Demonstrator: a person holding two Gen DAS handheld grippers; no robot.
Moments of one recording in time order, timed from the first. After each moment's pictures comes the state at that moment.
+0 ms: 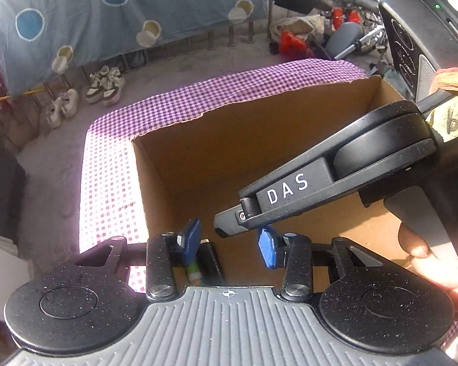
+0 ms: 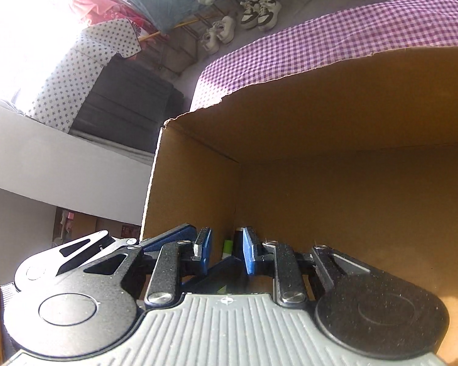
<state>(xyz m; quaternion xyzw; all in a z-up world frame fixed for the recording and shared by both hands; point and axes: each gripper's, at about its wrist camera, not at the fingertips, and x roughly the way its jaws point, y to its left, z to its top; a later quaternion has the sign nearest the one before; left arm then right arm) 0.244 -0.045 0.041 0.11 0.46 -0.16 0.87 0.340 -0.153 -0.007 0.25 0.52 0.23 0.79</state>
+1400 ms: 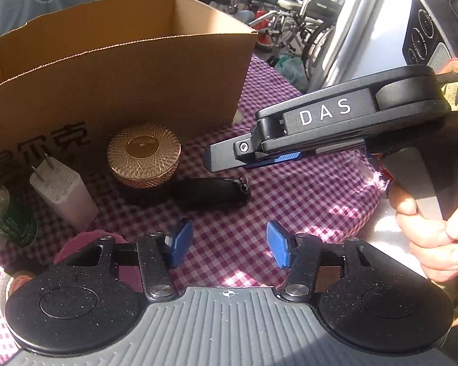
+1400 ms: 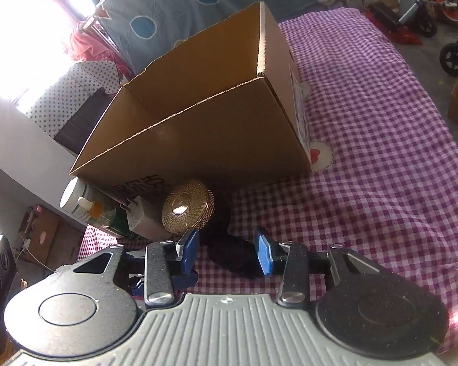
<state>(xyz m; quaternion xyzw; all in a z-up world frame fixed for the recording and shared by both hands) 0.081 -0.168 -0.058 0.04 0.44 -0.29 0.85 0.090 -0.292 -0.066 0.22 0.42 0.15 0.87</state>
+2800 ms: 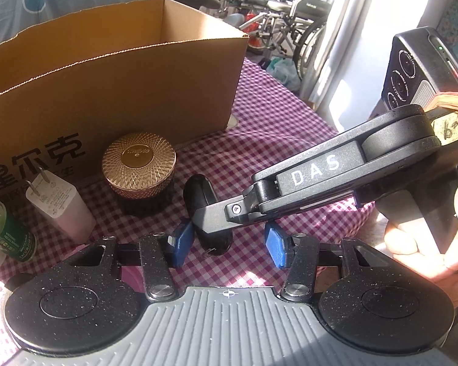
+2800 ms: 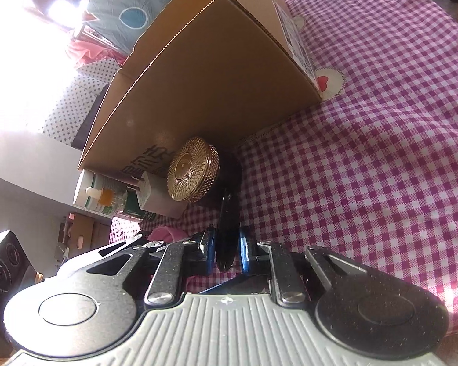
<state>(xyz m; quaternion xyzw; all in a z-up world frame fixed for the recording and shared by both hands) 0.068 -0.162 -0.056 0.05 0.42 -0.32 0.85 0.072 -0.293 -0.094 0.33 0.46 0.18 0.81</state>
